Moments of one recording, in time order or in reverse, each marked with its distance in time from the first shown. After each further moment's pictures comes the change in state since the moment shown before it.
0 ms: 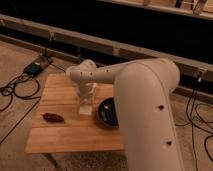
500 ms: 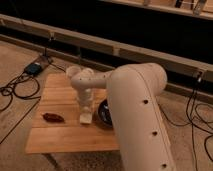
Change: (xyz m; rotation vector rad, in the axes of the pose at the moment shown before) arm 0.033 0.001 0.066 0.024 0.151 0.033
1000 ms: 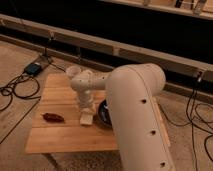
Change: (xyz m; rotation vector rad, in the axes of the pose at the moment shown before) arm 0.005 0.001 0.014 0.008 0.020 -0.015
